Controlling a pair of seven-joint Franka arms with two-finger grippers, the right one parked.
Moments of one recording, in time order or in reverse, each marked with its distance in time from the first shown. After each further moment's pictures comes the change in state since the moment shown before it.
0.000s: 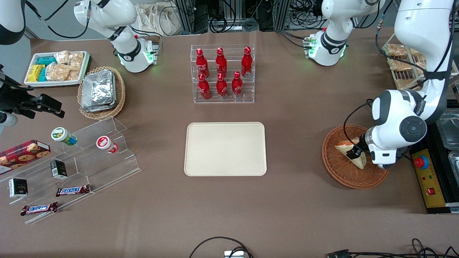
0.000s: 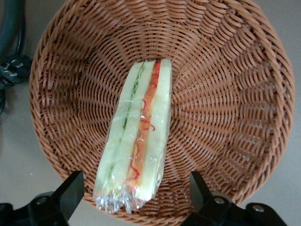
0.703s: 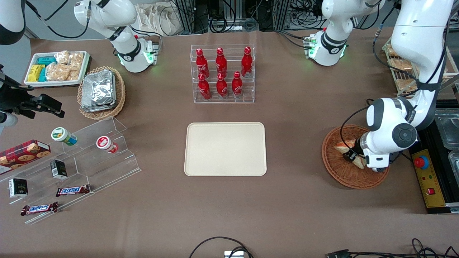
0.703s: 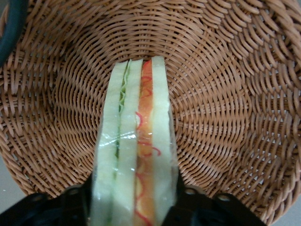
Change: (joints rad) arm 0.003 0.080 0.002 -0.004 0.001 0.083 0.000
